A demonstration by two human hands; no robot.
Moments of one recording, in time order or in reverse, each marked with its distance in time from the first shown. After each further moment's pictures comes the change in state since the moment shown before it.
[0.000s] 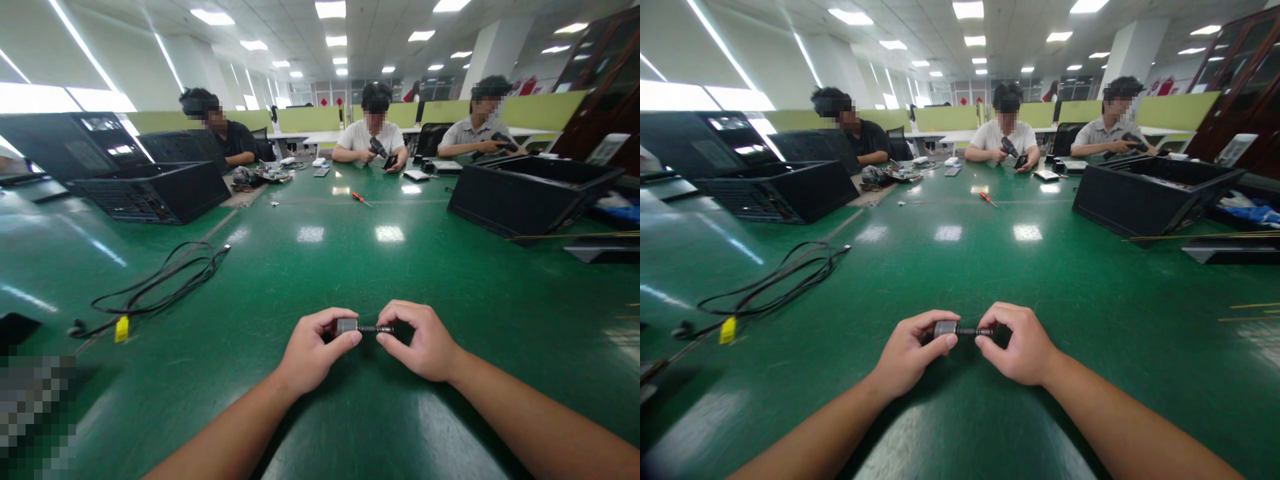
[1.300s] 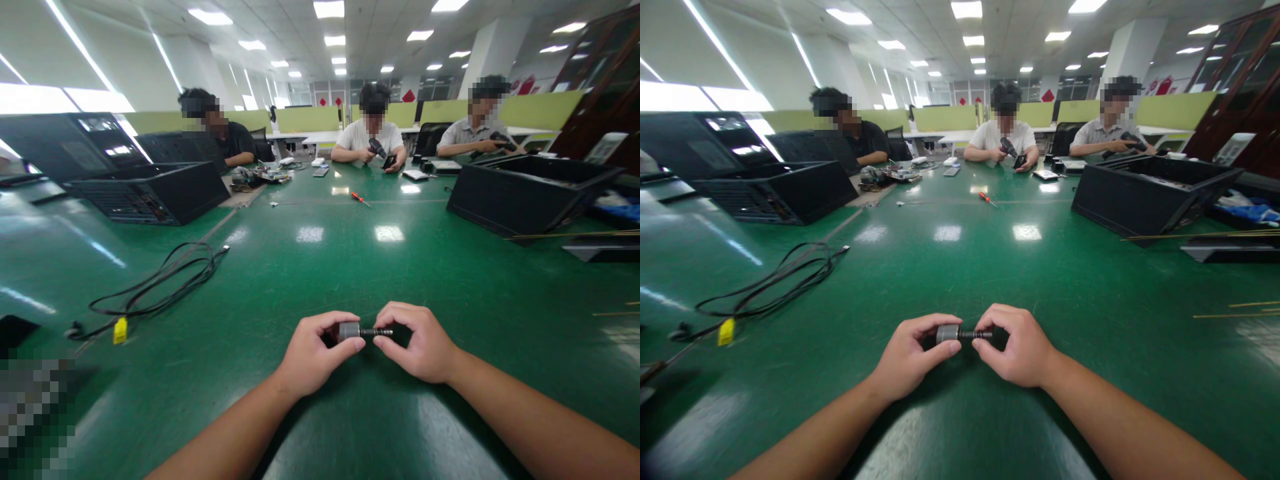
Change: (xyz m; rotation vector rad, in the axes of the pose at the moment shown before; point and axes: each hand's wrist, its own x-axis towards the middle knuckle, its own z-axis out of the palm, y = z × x) left_hand -0.001 0.005 0.001 0.188 0.016 0.060; right_hand 0.000 0.000 0.003 -0.001 -0.011 -0.024
